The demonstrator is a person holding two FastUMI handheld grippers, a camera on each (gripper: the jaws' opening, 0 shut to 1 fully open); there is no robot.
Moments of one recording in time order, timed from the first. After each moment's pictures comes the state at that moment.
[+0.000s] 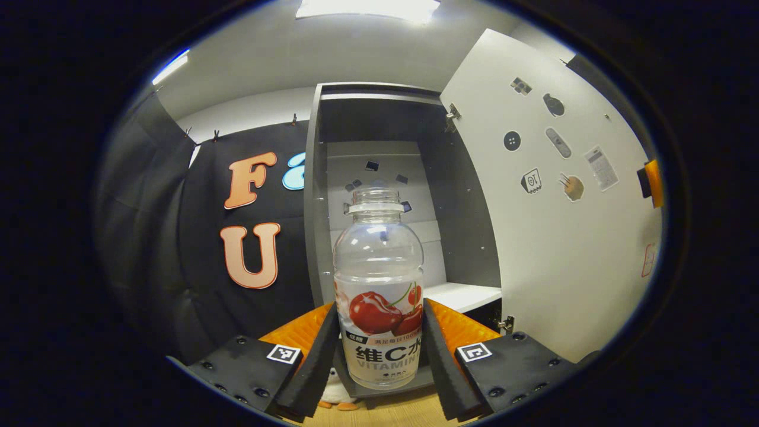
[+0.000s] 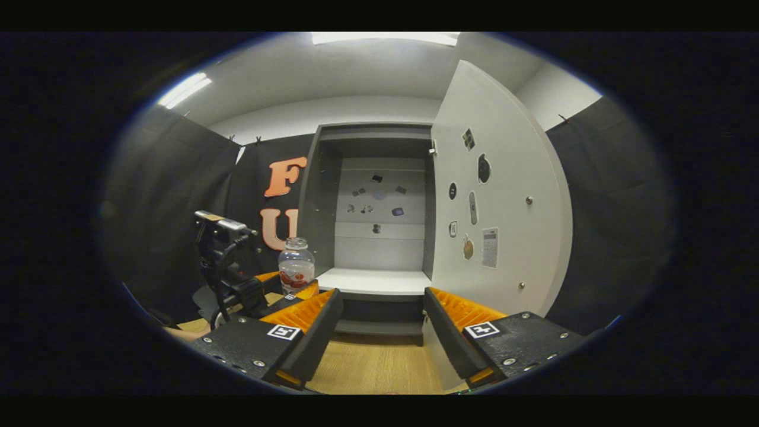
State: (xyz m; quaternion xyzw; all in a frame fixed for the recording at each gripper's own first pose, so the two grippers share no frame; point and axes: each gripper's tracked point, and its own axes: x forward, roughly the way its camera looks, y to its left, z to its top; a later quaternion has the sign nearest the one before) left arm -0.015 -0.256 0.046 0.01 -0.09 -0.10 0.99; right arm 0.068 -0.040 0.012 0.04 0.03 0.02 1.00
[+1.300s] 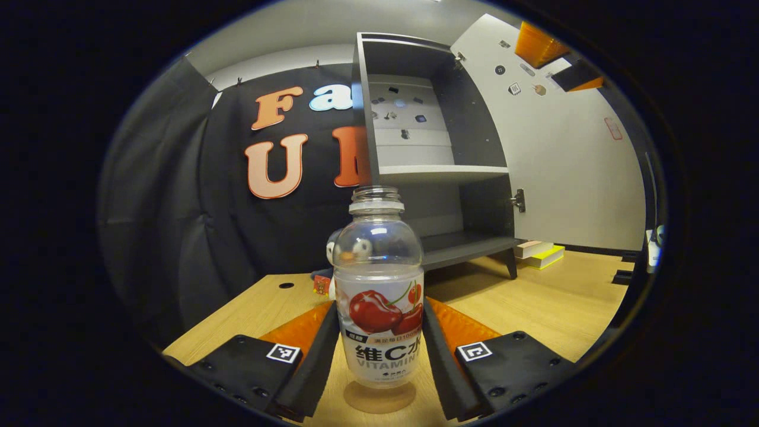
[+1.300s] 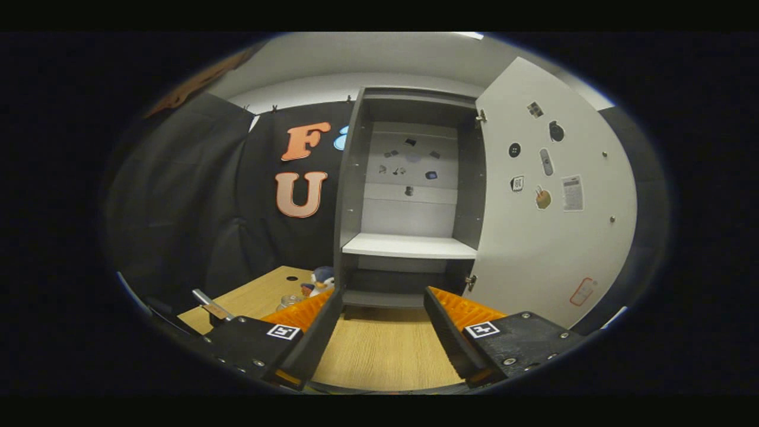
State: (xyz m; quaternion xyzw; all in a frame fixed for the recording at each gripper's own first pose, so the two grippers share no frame) left arm -0.081 -0.169 -0.220 -0.01 0.05 -0.10 0.99; right arm 0.064 0.024 -0.046 0.01 0.11 0.03 0.99
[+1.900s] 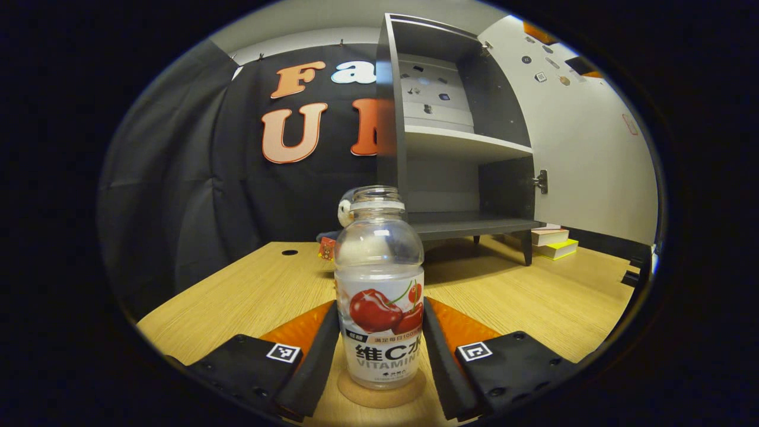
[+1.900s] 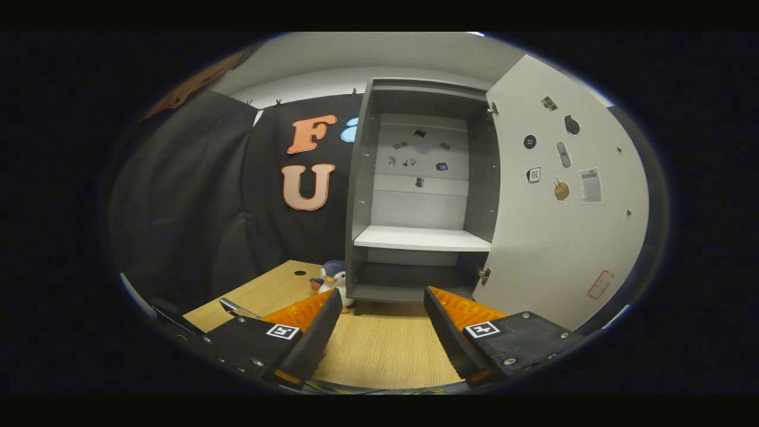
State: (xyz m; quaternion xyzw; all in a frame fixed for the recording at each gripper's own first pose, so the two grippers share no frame) left arm -0.074 -0.158 -0.274 -0.03 0.10 -0.07 0.99; right arm 0.060 0.031 -0.055 0.01 0.14 0.05 0.99
